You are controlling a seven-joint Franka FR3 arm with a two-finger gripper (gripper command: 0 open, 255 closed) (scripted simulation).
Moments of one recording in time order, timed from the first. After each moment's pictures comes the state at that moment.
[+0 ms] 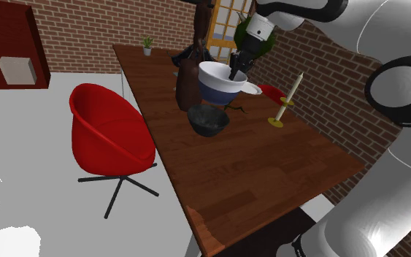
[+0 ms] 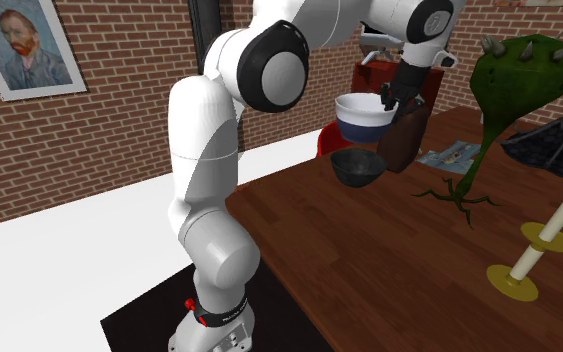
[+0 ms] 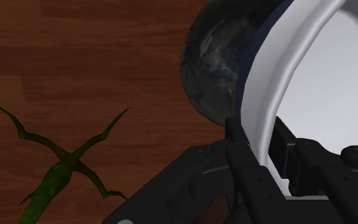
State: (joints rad) arm -0.07 0.11 -0.16 -1.50 0.23 1.61 -0.17
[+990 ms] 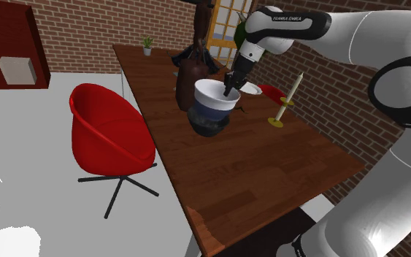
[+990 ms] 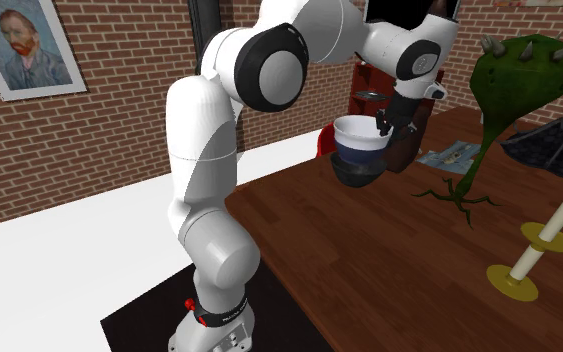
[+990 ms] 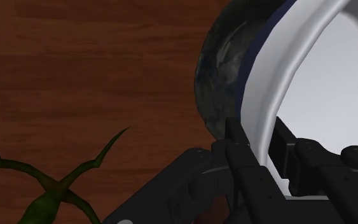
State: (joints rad) arm -0.06 0.09 -0.16 -1.71 0.24 1.81 -0.21
